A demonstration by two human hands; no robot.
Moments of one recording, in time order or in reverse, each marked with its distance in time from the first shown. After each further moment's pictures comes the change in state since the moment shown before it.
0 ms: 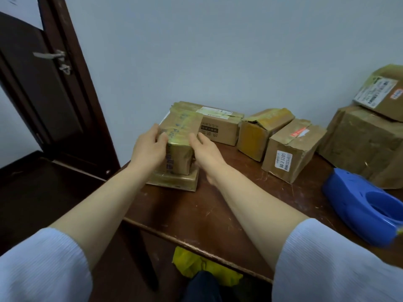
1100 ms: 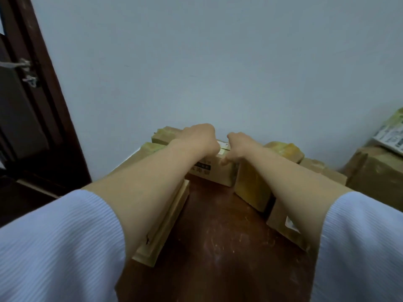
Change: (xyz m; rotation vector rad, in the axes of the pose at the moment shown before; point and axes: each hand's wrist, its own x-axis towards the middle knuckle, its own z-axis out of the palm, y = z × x) left_hand 0.143 0.101 0.107 0.697 -0.376 0.183; right_hand 0.187 -0.041 -0.124 -1.342 -0.020 0.028
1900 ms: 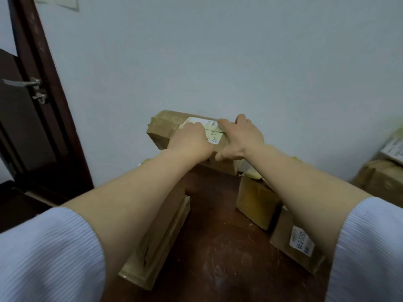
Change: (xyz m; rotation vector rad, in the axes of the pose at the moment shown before) left_hand 0.010 -0.006 -0.018 -0.138 0.216 -0.023; right_hand -0.003 -0.008 -0.039 -0.066 0.318 -0.109
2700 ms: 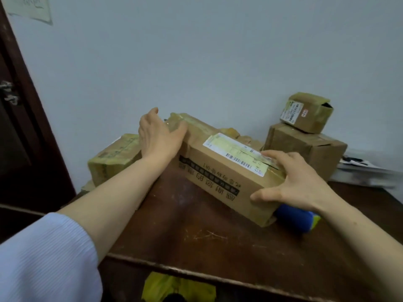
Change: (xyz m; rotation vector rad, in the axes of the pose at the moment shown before) left_hand -0.181 0.031 -0.012 -0.503 0.309 -0.010; right_hand -0.356 0.077 -0.073 0.413 -0.027 0.295
